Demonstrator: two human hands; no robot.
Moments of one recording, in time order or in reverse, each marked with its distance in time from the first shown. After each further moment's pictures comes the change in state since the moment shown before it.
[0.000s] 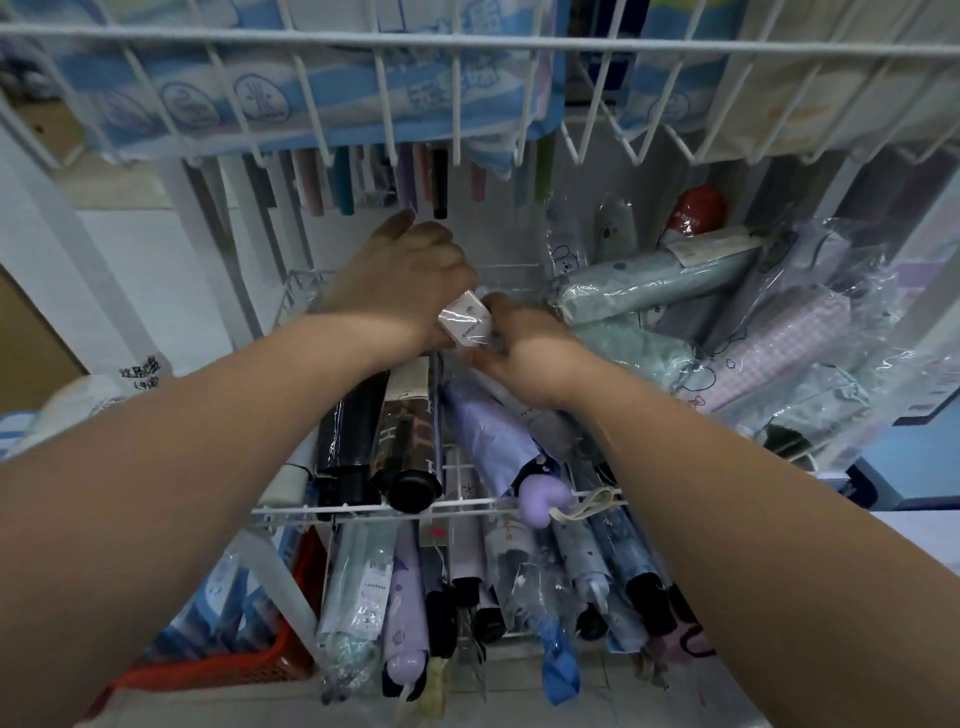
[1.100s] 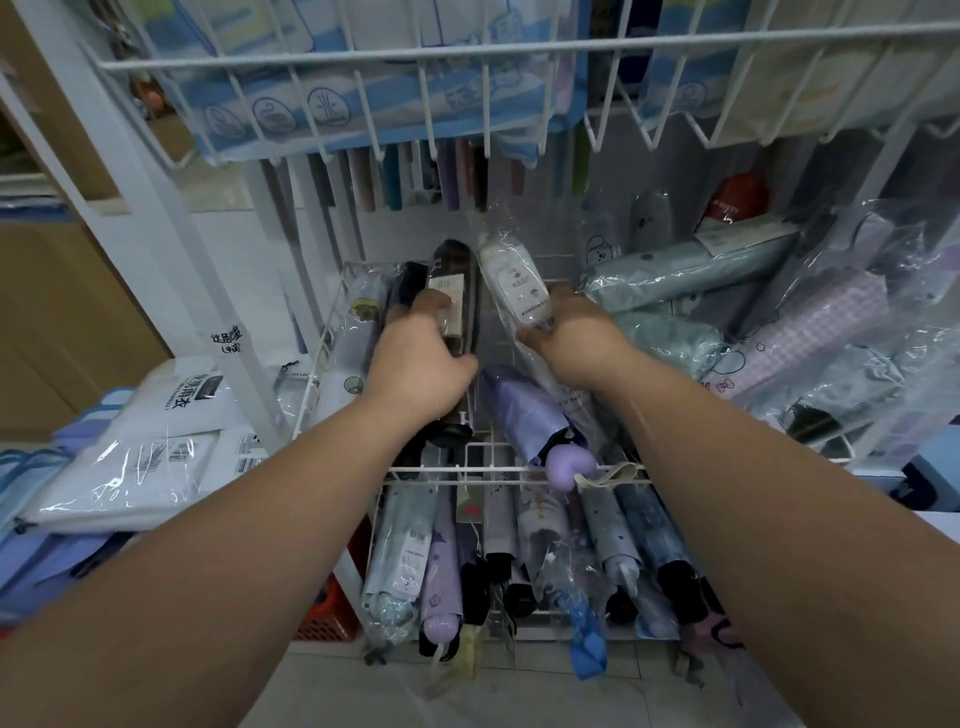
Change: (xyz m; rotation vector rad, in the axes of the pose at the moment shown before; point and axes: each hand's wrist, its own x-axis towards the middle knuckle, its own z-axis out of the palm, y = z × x) left_hand -0.061 0.059 0.004 -0.700 0.024 -0.877; right_hand -0.012 -0.001 -0.001 0.137 0.076 0.189
